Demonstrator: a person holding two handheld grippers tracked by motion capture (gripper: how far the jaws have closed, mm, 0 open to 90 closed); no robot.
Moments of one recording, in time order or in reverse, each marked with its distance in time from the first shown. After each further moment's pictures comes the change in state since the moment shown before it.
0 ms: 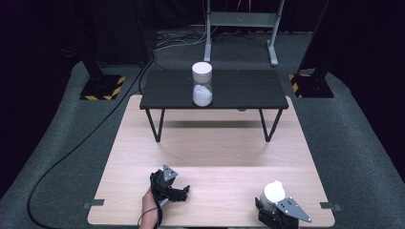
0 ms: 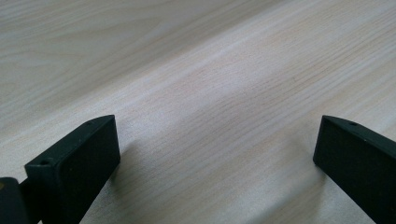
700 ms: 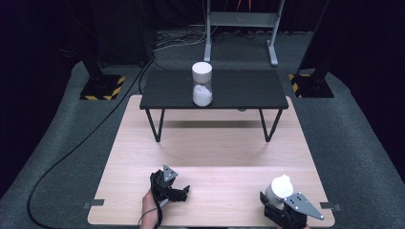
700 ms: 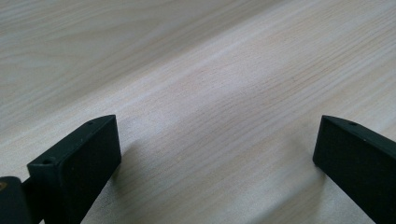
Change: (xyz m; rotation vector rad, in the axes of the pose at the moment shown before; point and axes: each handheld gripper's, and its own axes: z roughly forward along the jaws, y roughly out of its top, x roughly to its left) left arm 0.000 0.000 0.000 0.000 0.001 0.002; right arm -0.014 0.022 -0.017 -0.061 0.023 0.019
